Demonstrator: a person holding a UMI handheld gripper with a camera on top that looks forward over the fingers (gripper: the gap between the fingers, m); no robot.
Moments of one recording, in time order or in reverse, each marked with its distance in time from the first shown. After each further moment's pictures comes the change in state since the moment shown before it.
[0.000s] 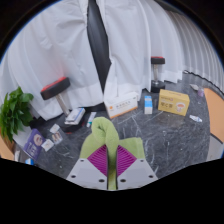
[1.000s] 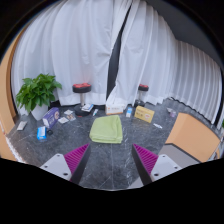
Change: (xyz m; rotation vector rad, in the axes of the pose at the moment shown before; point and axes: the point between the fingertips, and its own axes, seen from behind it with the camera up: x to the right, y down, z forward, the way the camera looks) arm -0.020 0.077 -0.345 0.123 0.147 -0.252
